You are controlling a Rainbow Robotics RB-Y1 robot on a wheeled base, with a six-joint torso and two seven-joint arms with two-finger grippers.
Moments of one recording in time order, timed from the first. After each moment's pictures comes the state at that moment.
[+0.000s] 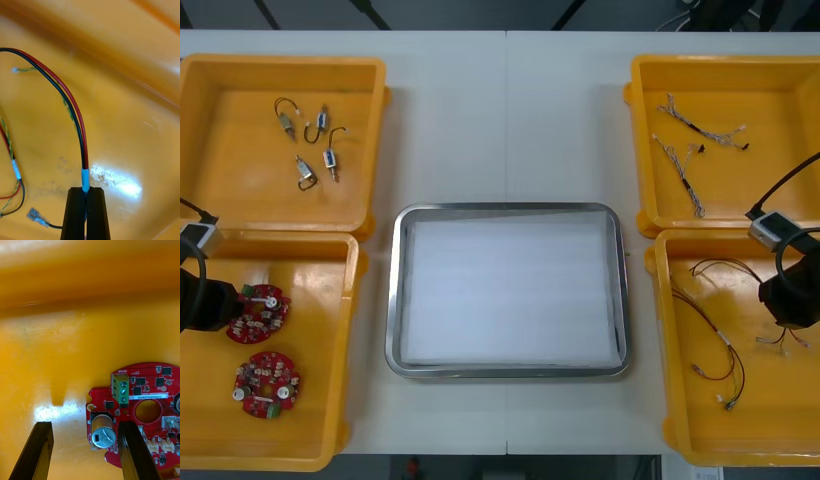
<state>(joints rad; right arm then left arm) -0.13 -0.93 0.03 -1.95 -0.83 1.56 1.70 -0.01 1.20 -0.21 -1.85 0.95 1.07 -1.27</state>
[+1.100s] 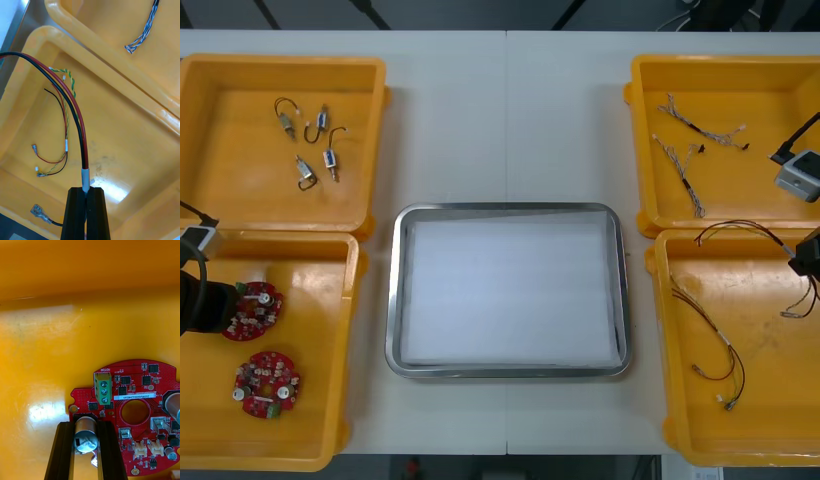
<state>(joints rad) -0.27 -0.92 -0.19 -2.15 -1.07 1.91 1.70 -0.01 1.22 -0.23 -1.84 0.97 1.05 -1.25</state>
